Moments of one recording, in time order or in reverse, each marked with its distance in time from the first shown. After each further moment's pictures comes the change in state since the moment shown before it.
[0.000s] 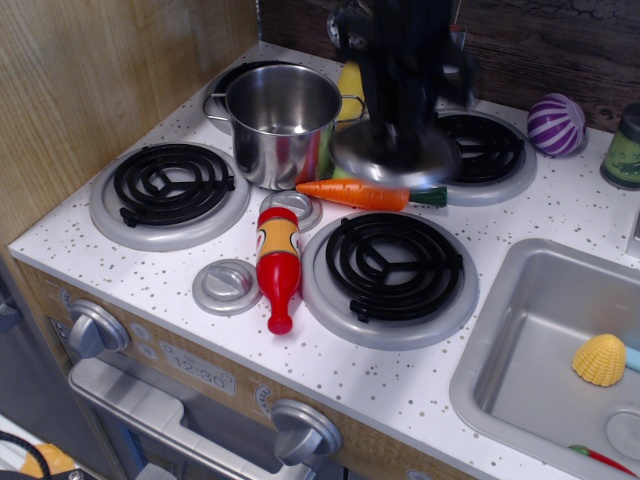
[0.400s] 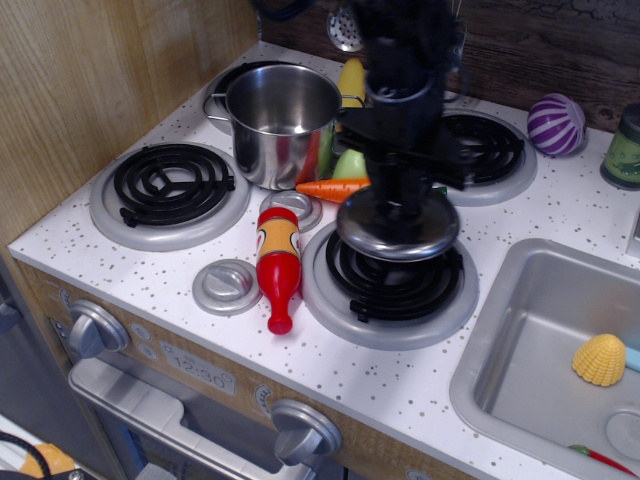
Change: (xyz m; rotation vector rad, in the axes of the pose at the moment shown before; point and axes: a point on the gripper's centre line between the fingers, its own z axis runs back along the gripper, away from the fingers) arm -0.016 0.006 -0.040 -0.018 -0.042 -0.032
